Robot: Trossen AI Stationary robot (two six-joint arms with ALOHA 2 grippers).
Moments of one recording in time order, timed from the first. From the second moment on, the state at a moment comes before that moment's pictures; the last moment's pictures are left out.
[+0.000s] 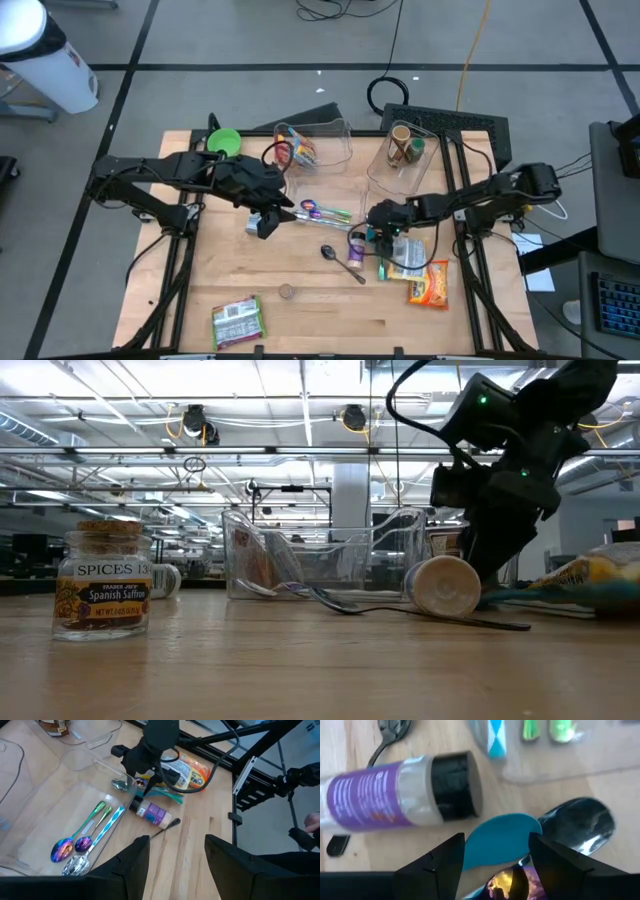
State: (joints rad) left arm -0.08 1.34 1.49 -0.82 0.04 -0.47; right arm 0.03 1.43 0.59 -0.13 -0.05 0.35
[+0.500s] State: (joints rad) left arm -0.08 1.34 1.49 -0.82 0.04 -0.47; right arm 0.01 1.44 0.59 -0.10 -0.03 0.35
